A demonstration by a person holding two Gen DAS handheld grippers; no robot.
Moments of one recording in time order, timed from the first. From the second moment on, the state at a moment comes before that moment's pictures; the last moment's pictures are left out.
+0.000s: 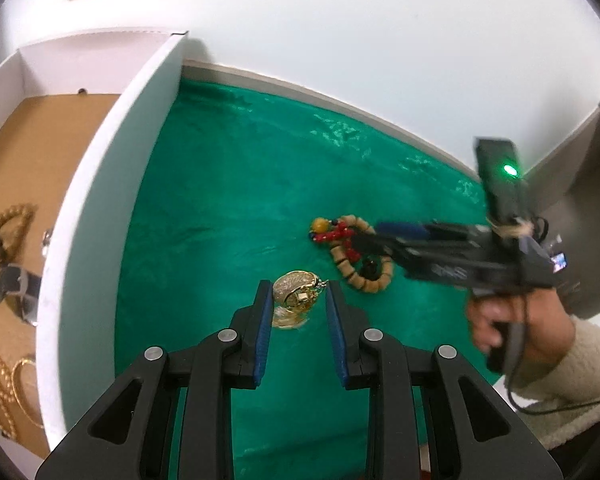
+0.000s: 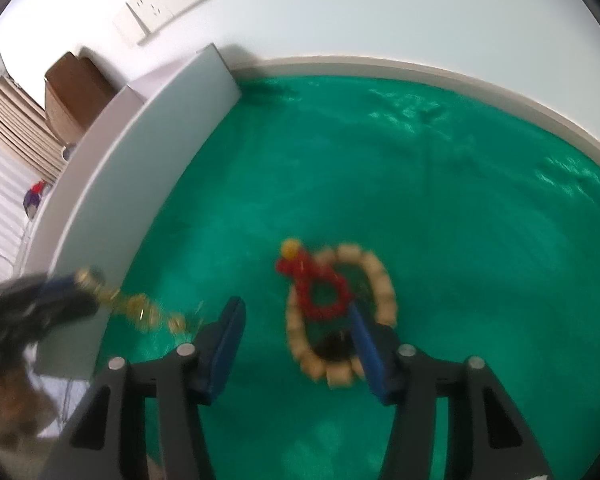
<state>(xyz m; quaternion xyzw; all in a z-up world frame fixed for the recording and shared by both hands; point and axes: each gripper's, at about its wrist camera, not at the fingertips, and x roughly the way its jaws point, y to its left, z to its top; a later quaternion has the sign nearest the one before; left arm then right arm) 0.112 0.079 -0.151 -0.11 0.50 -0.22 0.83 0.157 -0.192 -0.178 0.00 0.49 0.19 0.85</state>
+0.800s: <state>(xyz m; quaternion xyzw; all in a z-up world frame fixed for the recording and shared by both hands) 0.077 0.120 -0.061 -0.16 0.49 -0.16 0.84 0.120 -0.203 -0.040 0.02 0.43 0.29 0.86</state>
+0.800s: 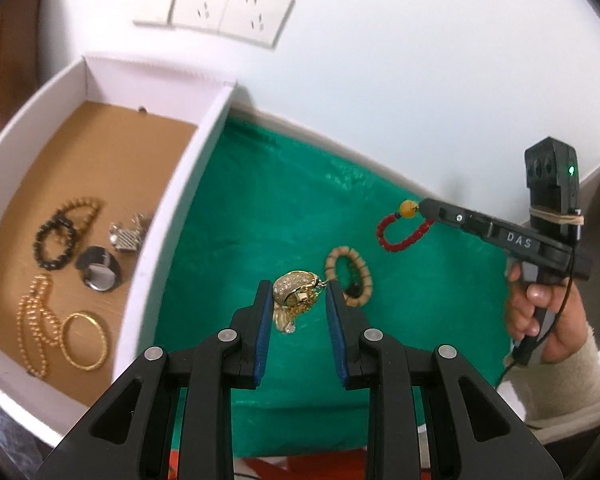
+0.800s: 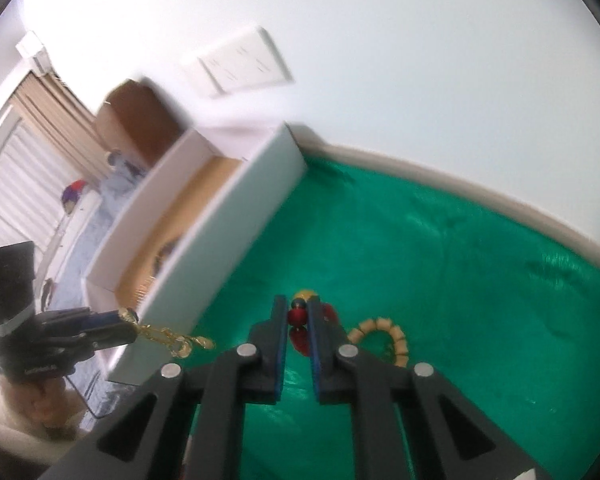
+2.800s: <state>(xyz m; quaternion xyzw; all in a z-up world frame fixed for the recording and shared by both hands) 0.110 0.354 -0.154 -0.20 0.51 0.17 0.82 0.220 0.118 -0.103 -0.15 0.44 0.40 0.79</state>
